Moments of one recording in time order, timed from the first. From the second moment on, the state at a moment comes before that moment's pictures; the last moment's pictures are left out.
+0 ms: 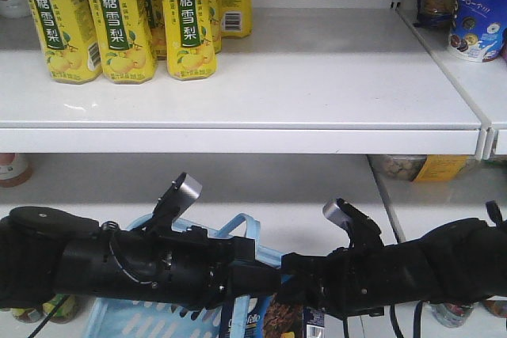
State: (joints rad) left arm -0.57 1.52 -0.72 -1.70 0.72 0.82; right arm 0.36 1.68 -0.61 1.46 0.57 -0.84
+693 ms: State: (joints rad) left arm -0.57 1.52 -0.72 -1.71 0.72 0.82; right arm 0.34 1.40 -0.61 1.37 0.60 -0.80
